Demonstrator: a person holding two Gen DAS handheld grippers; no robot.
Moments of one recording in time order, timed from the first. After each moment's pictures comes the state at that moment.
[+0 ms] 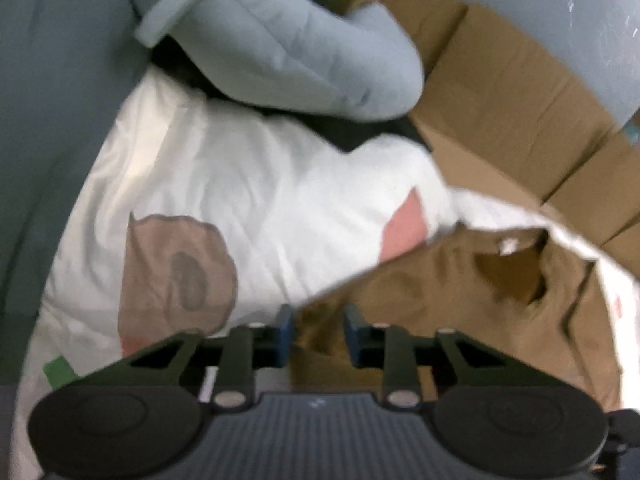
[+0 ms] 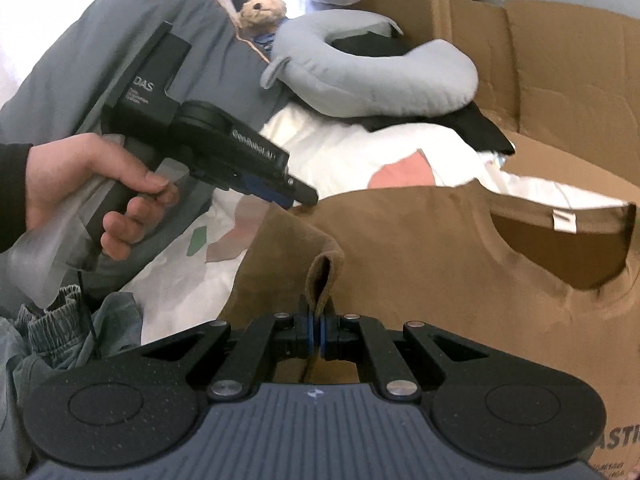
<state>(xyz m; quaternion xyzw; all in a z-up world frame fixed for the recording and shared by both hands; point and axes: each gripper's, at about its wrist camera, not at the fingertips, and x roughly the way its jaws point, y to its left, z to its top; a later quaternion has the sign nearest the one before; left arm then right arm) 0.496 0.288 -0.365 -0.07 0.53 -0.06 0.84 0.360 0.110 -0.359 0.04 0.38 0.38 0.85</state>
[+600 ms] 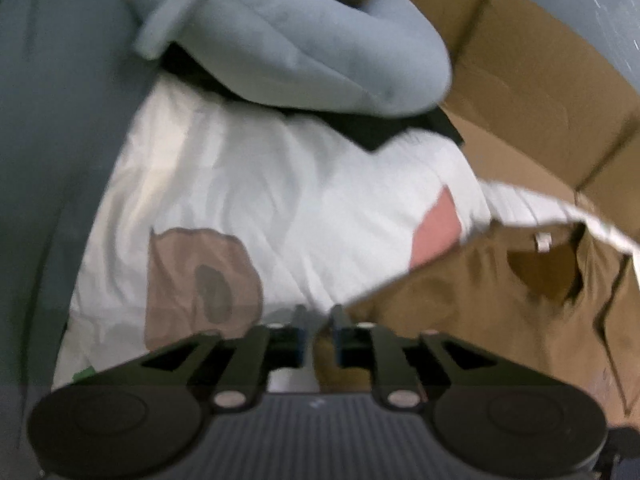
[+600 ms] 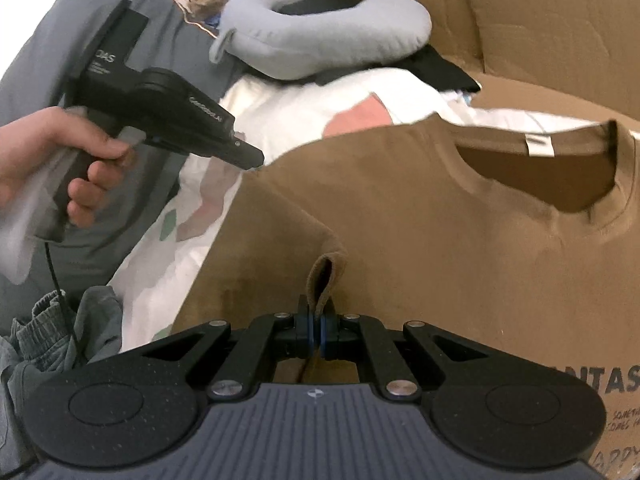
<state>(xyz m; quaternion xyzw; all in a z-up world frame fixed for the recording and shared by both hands) 0.506 0.277 -0.361 -0.02 0.55 -0.04 0.84 0.366 0.094 -0.395 0.08 0.43 0.34 0.83</state>
